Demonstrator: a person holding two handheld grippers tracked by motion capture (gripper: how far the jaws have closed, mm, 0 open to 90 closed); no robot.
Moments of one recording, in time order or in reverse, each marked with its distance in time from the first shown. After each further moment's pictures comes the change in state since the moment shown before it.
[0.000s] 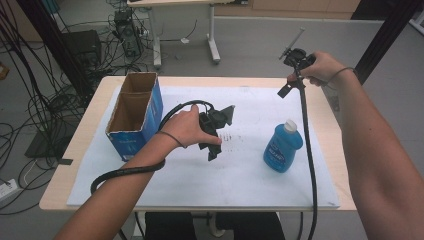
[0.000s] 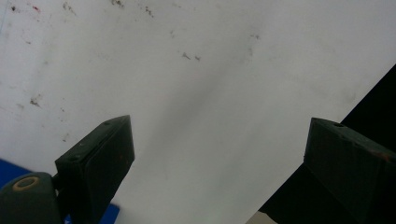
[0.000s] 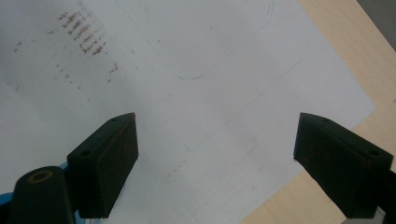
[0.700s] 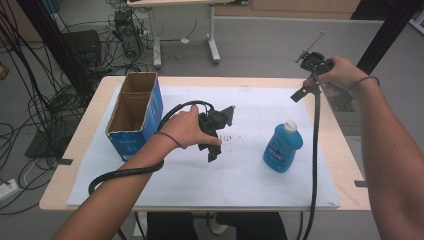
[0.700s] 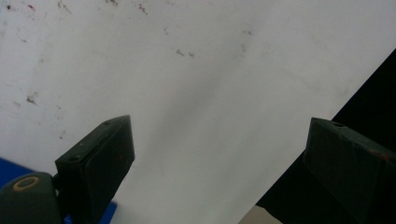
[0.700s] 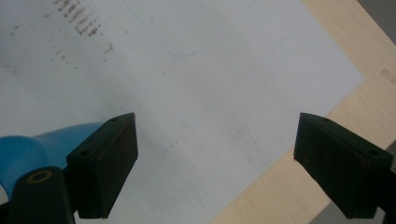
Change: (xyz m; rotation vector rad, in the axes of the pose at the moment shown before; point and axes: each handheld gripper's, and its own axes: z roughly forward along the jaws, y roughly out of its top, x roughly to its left) left arm -0.004 -0.003 -0.003 0.001 -0.005 0.011; right arm 0.003 -0.049 -0.021 -0.025 -0.029 0.044
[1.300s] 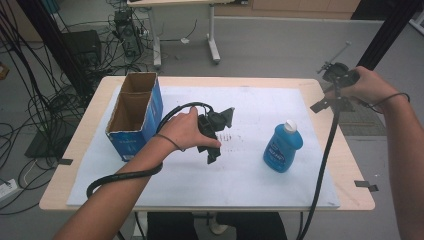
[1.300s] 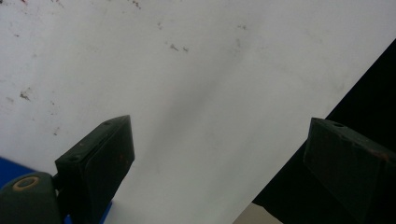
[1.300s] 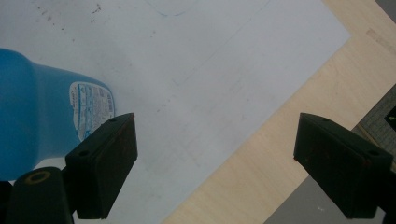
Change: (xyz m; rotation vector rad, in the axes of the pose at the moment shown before) left arm -0.005 -0.005 0.001 -0.002 -0.004 0.000; right arm 0.008 -0.059 -0.017 -0.013 -0.036 0.024
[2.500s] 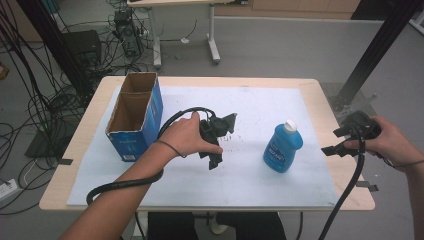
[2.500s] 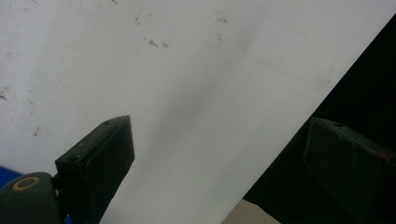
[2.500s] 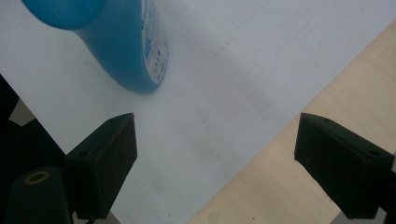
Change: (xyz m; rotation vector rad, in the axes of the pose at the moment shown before) left arm -0.013 -0.002 0.004 0.003 -0.008 0.013; right arm 0.043 -0.131 0.022 -0.122 0.080 0.019
